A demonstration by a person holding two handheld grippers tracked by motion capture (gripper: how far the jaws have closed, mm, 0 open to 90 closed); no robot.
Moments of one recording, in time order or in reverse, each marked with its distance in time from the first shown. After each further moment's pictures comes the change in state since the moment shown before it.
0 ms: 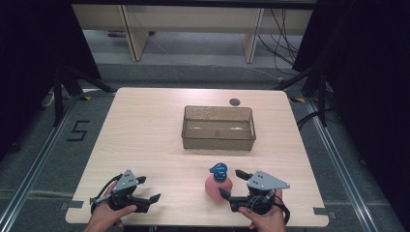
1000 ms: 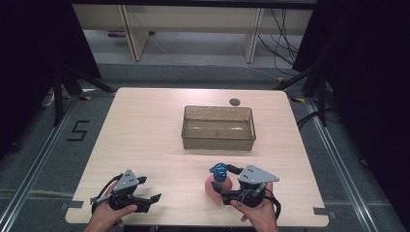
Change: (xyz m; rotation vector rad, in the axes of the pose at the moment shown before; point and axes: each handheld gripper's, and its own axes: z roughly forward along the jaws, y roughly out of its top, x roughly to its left) left arm 0.000 0.000 0.001 -0.007 -0.006 -0.005; right arm 0.002 0.011 0.023 -0.003 0.014 -0.029
